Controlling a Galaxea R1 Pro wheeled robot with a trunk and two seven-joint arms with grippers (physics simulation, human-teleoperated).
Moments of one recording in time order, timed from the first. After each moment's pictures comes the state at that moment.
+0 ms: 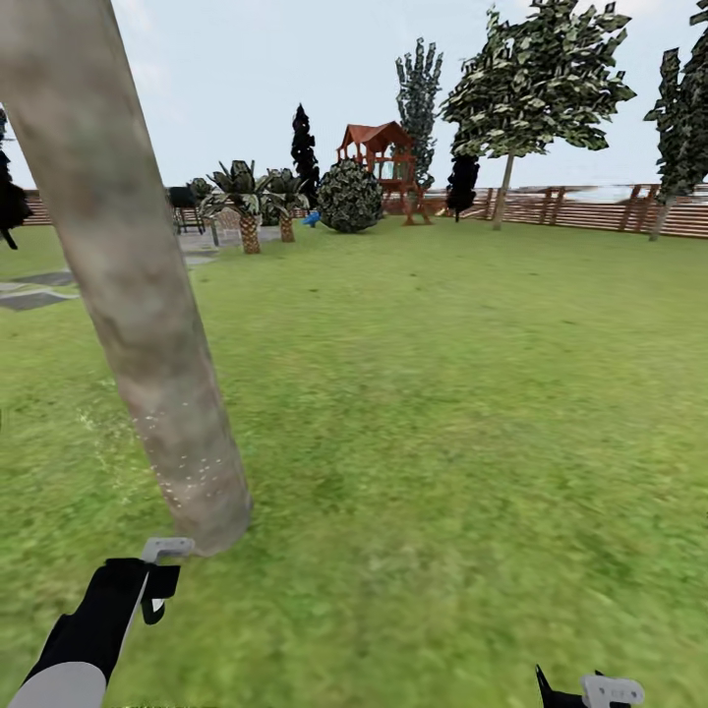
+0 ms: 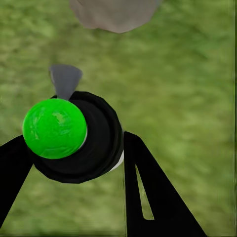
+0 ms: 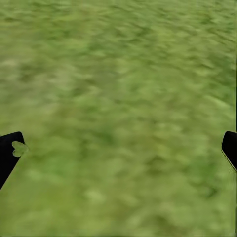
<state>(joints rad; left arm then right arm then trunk) -0.51 0.09 0.40 -0.83 -0.47 0.64 -0.22 -0.27 -0.10 -0.76 -0.35 0.54 -0.56 0.19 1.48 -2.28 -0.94</state>
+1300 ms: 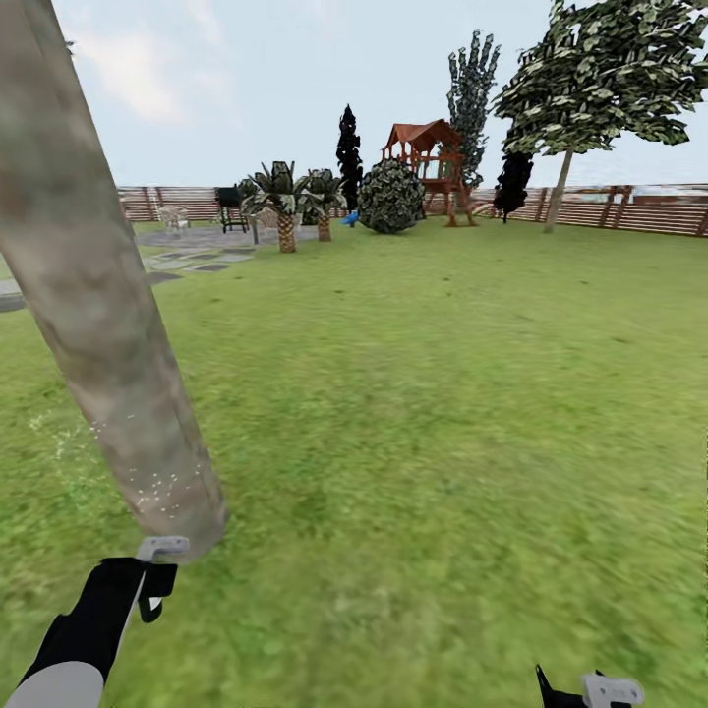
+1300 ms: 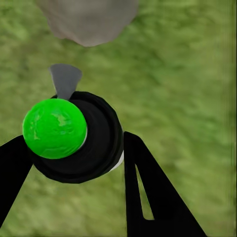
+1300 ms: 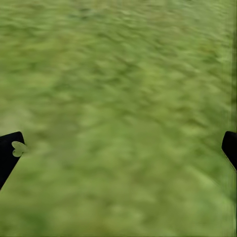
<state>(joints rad) -0.51 0.09 0.42 -0.84 -0.47 0.64 -0.22 -0.27 -0.11 -0.76 -0.35 0.54 -0.56 0.19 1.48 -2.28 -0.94</state>
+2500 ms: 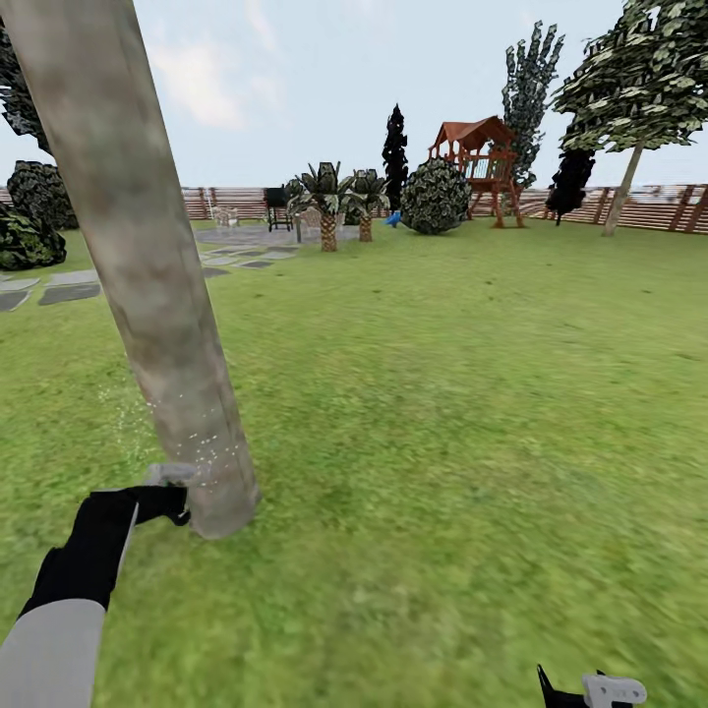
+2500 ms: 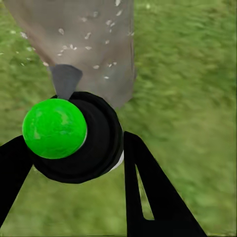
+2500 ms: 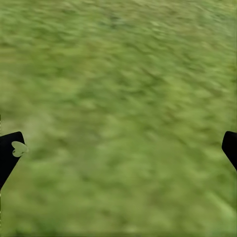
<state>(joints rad) -0.65 0.13 0.38 -0.99 -0.44 0.65 -0.42 -0.27 -0.11 -0.76 -0.35 0.54 -0.56 0.19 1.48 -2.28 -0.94</state>
